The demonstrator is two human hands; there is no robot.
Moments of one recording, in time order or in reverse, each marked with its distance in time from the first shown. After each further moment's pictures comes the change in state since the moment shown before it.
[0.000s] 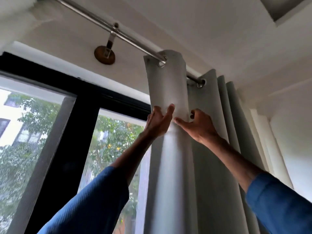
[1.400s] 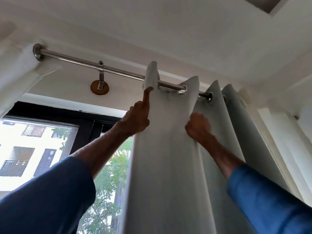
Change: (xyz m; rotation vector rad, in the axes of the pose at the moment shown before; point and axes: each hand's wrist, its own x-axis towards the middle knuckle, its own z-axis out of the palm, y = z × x) left_hand 0.024 0.077 -0.043 0.725 0.055 0.373; right_hand 0.065 0.045 -0.019 0.049 -0.021 -0.016
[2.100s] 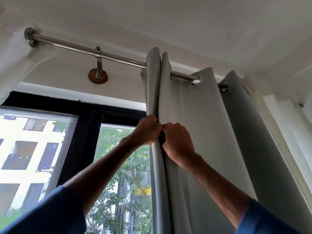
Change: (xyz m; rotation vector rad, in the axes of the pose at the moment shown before) left_hand -0.053 0.022 0.039 -0.242 -0.193 -0.249; right_hand -0.096 -0.042 0.044 -0.064 0.015 -0.388
